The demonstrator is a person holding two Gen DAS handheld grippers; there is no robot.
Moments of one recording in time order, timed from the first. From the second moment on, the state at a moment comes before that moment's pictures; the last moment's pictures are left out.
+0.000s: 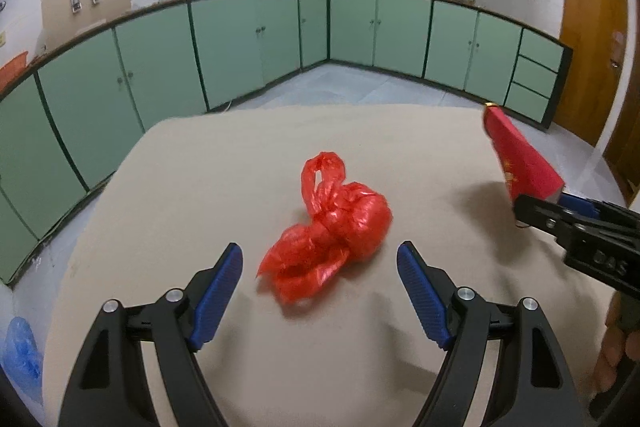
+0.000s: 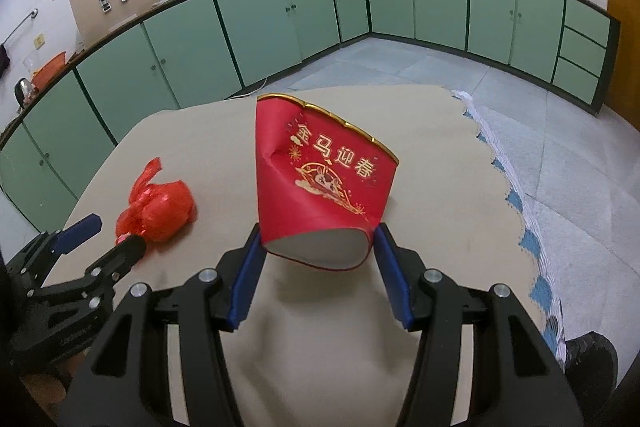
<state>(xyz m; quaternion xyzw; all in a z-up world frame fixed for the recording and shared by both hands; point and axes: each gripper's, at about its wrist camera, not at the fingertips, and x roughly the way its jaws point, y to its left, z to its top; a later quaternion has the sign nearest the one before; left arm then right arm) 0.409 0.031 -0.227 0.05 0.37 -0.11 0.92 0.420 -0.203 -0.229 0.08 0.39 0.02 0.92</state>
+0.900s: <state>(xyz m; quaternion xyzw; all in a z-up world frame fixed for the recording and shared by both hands) 0.313 0.021 -0.170 0.00 0.35 -0.13 0.93 0.316 -0.207 -0.176 0.09 0.37 0.03 0.92</state>
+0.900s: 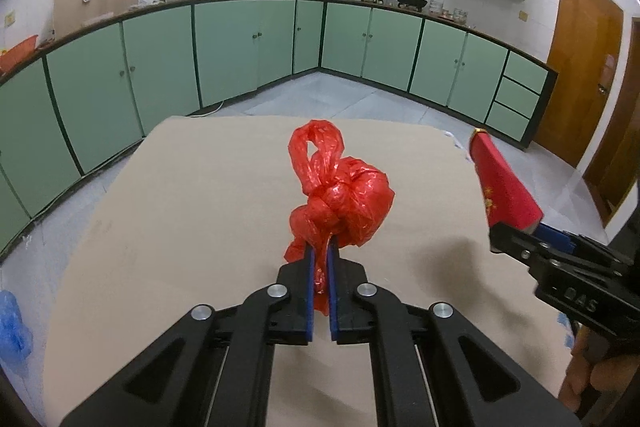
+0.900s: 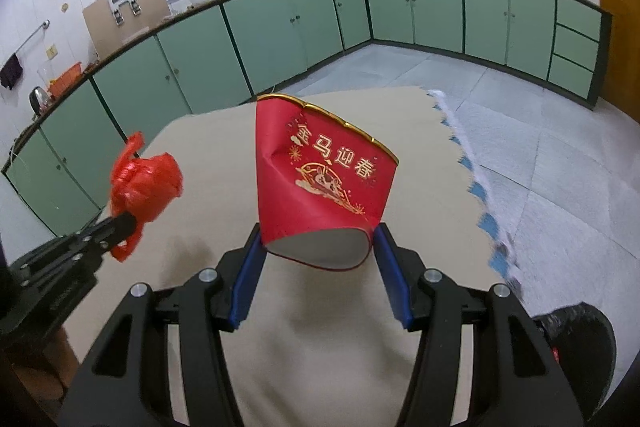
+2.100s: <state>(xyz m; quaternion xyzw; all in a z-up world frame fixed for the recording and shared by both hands) 0.144 -0.136 -0.138 0.06 0.34 -0.27 0.90 0.063 -0.372 -0.152 0.12 0.35 -0.12 0.92</state>
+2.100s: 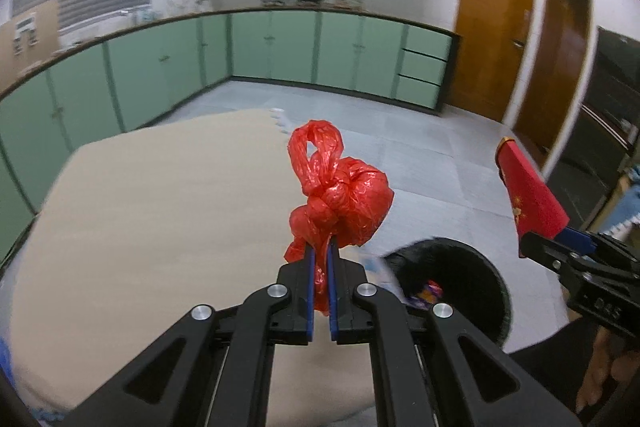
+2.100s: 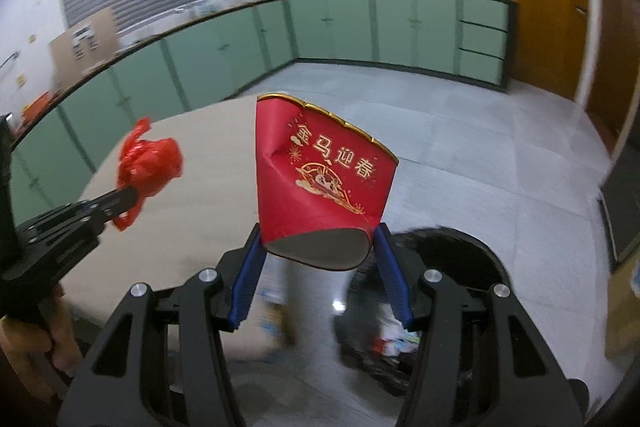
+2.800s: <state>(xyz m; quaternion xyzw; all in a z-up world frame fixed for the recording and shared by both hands) 0.128 -0.374 -0.295 0.20 0.44 -0.41 0.78 0.049 -0.526 -0.282 0.25 0.44 -0.22 0.84</state>
